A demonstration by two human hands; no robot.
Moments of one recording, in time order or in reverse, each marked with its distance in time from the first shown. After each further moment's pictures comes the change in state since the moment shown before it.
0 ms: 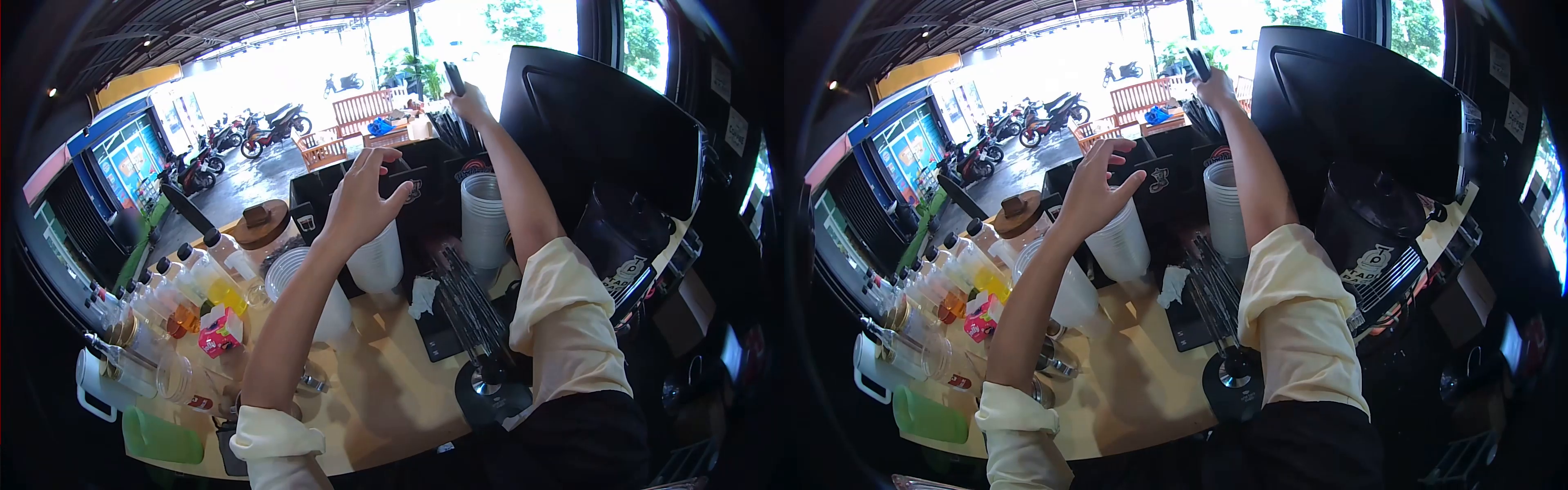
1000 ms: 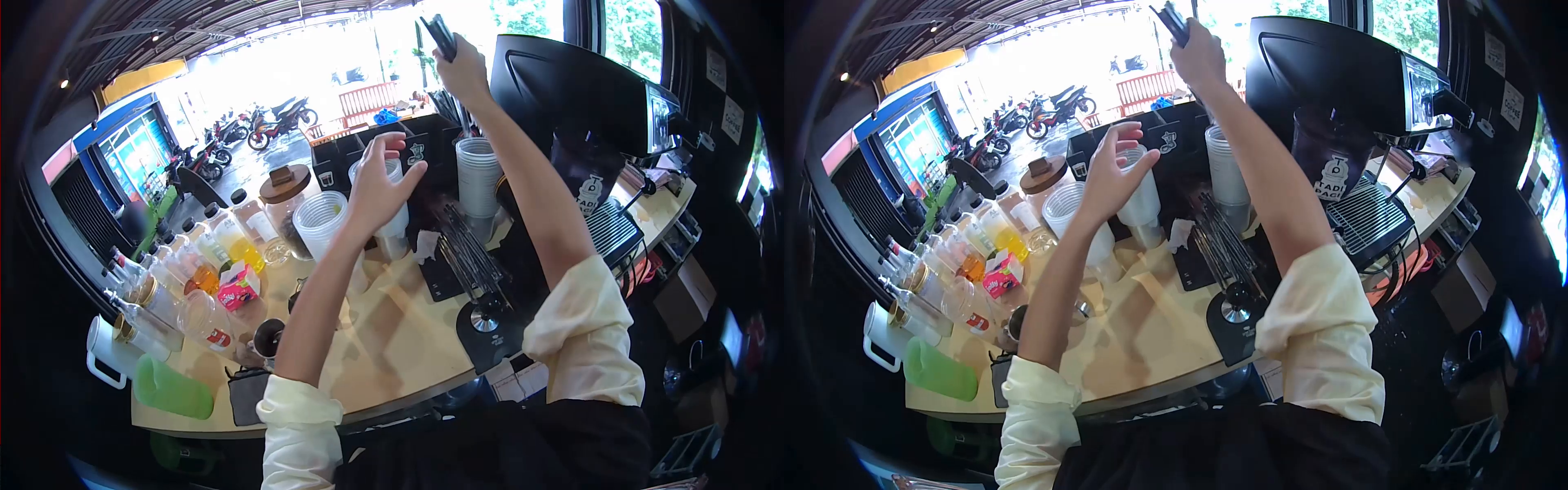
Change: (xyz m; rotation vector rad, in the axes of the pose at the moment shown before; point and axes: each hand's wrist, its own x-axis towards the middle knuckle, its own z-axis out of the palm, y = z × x) left_hand -0.067 0.052 -0.018 -0.322 0.102 -0.081; right_hand -0.115 -0.158 -0.081 0.060 0.272 -0.250
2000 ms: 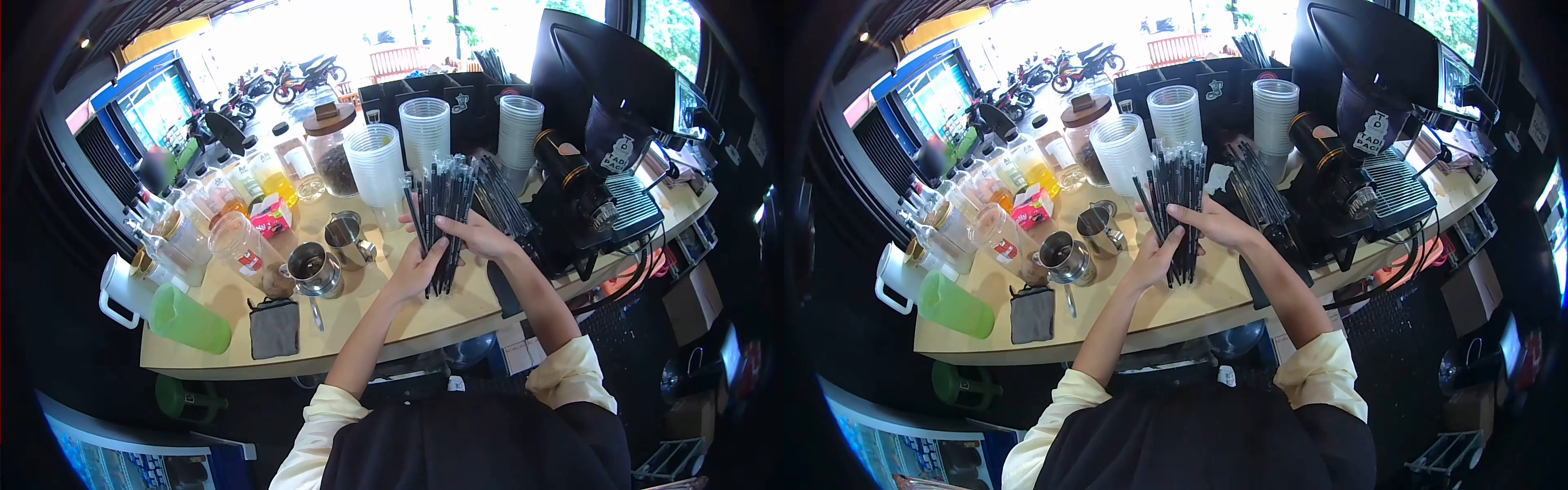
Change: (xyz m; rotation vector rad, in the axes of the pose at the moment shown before) left_hand -0.205 -0.012 0.009 -0.856 -0.216 -0.503; right_hand -0.274 -0.082 -0.062 1.192 -1.164 0.524
